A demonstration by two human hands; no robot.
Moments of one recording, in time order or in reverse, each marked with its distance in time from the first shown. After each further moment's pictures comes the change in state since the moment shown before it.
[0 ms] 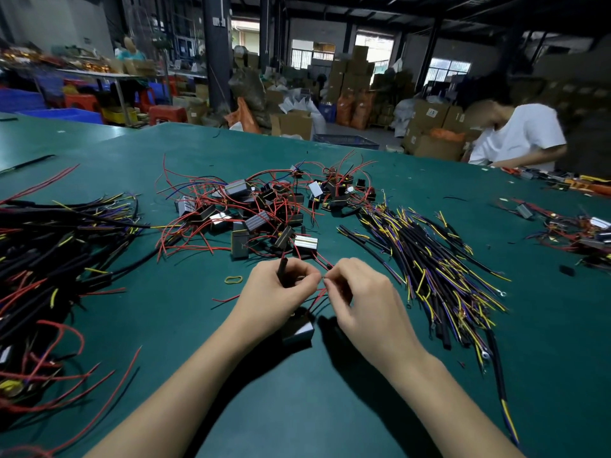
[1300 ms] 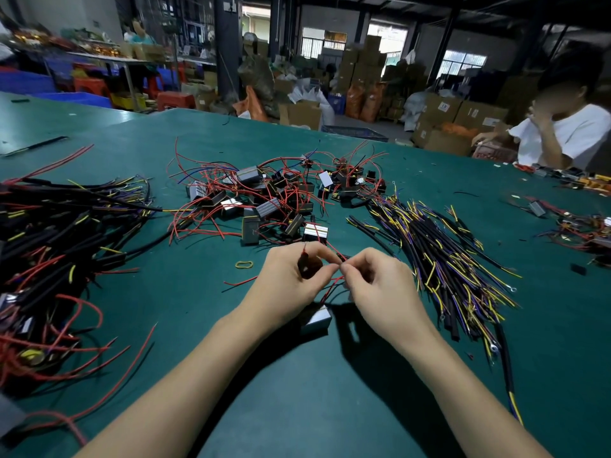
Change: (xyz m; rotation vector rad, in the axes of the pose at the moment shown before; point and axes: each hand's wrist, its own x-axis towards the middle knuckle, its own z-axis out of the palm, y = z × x) left_hand -0.002 -0.001 0.000 0.152 -0.005 0.221; right_hand 0.006 0.003 0.001 0.249 -0.001 0.250
